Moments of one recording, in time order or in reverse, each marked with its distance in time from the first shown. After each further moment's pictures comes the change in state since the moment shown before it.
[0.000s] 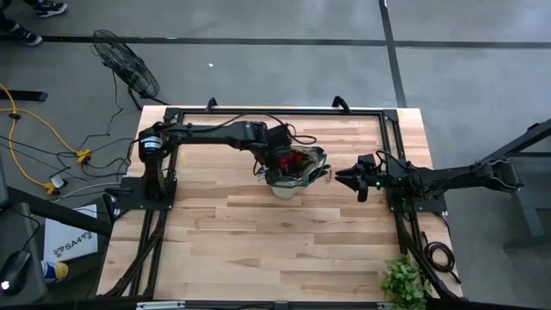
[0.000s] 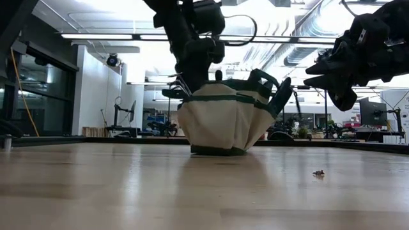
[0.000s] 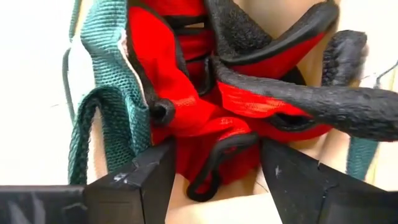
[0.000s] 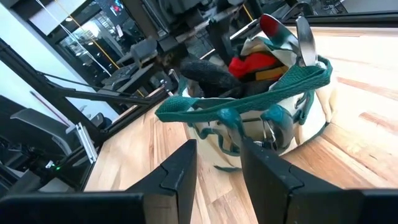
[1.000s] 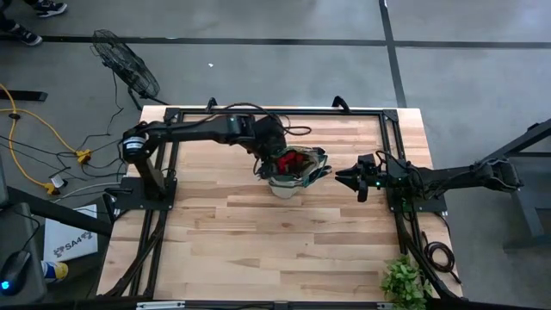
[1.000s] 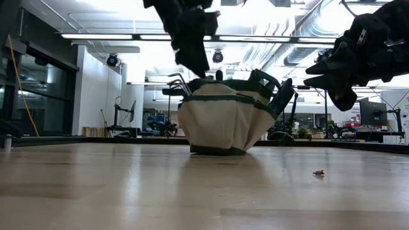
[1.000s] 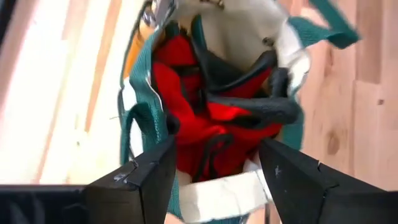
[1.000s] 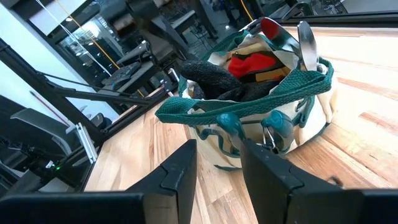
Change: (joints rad) left arm 0.000 -0.135 0.000 0.005 -0.007 0.079; right arm 0.000 0.000 0.000 0.000 0.000 0.000
